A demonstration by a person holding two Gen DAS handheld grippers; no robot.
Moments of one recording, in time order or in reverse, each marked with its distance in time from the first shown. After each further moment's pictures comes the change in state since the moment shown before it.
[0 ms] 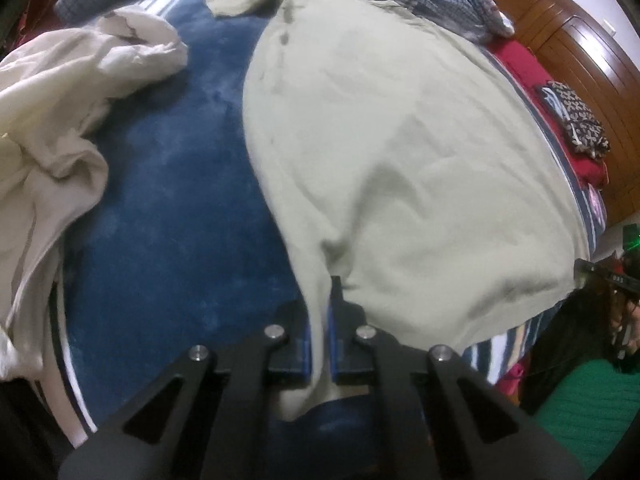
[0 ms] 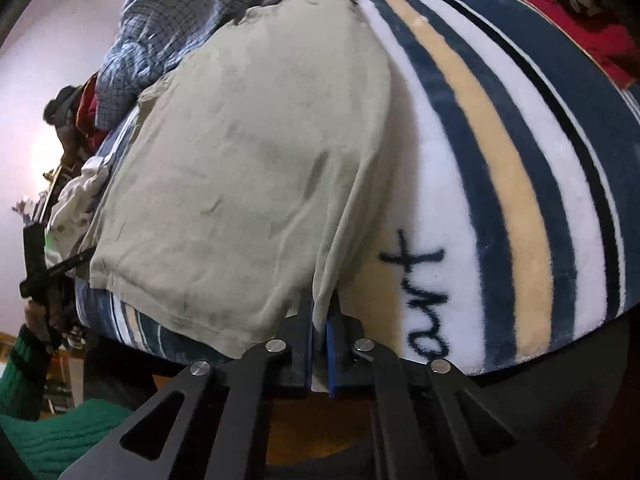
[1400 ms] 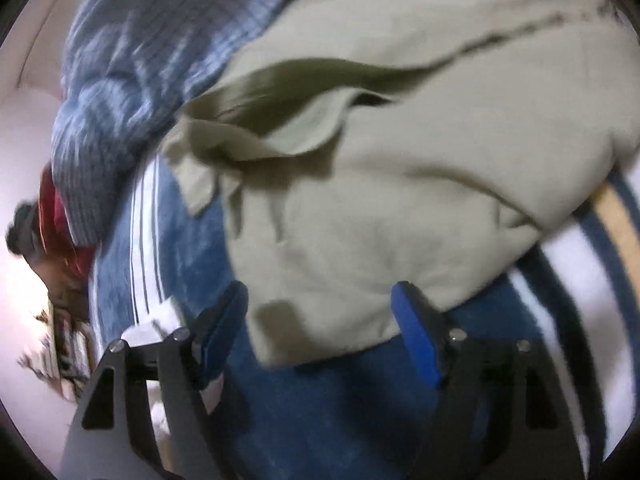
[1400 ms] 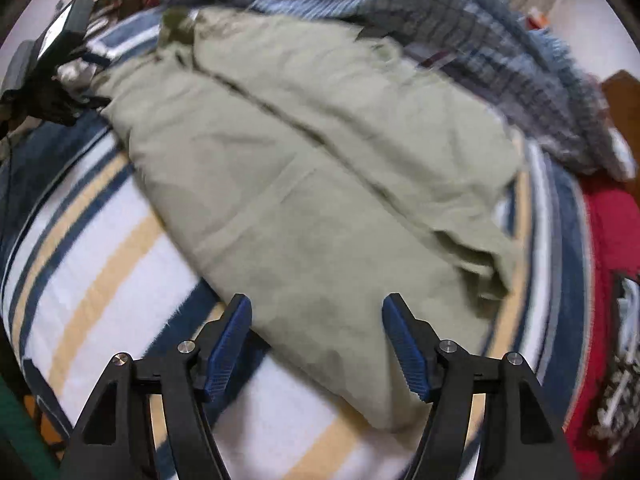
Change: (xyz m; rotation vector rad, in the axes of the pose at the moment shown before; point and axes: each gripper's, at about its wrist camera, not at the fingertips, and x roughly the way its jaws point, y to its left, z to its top) left arm 0.099 -0.051 0.142 0.650 0.015 0.605; right arm 0.109 0.099 0.205 -0.761 0.078 -0.260
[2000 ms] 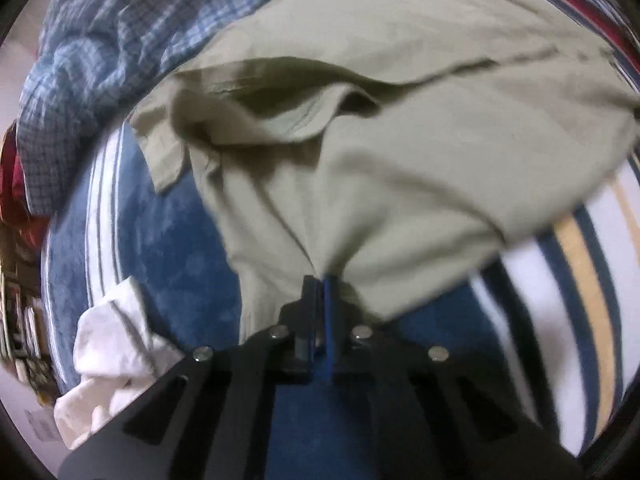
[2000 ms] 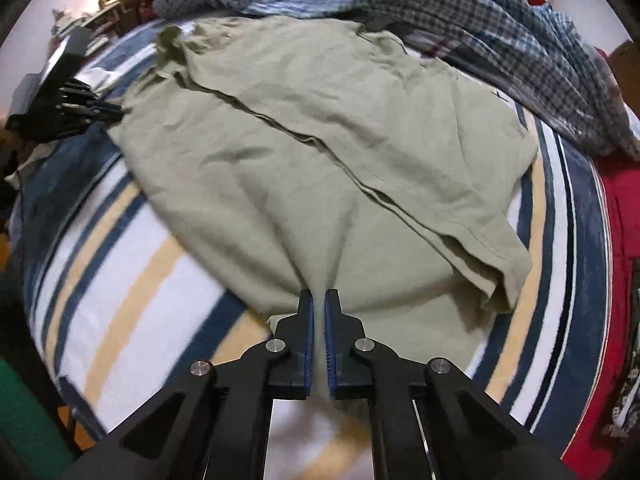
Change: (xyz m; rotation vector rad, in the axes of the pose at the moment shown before) left arm -0.023 0.047 -0.019 -0.097 0.084 -0.243; right arm -0.036 -0.011 0.002 0.062 -0.023 0.092
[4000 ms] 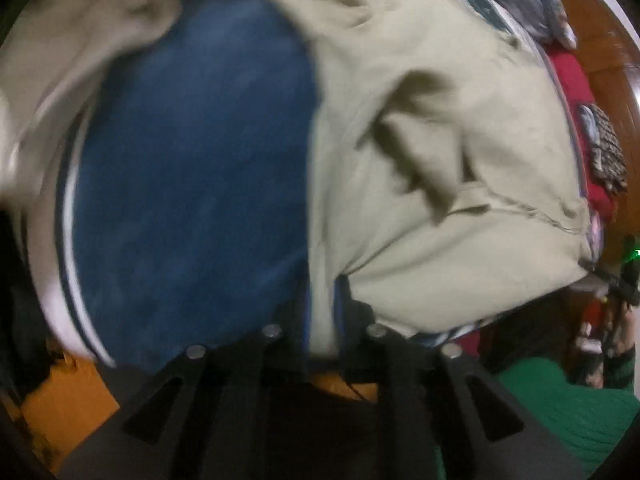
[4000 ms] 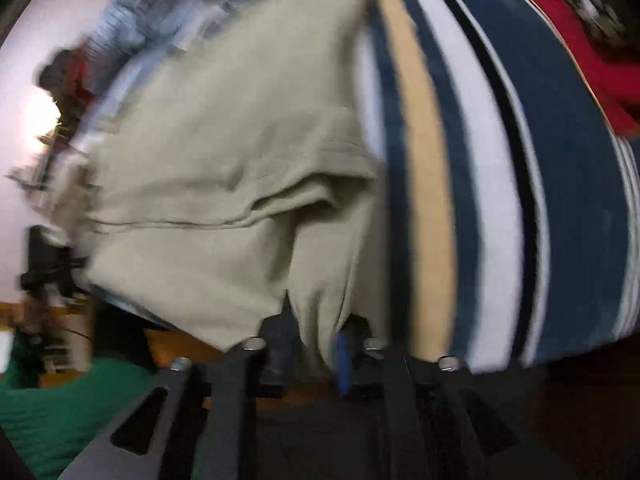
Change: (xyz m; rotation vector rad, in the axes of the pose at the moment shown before) left arm -0.072 -0.006 -0.223 -0.703 0.121 -0.469; right arm -0.057 -0.012 -0.207 0.633 0.185 0.103
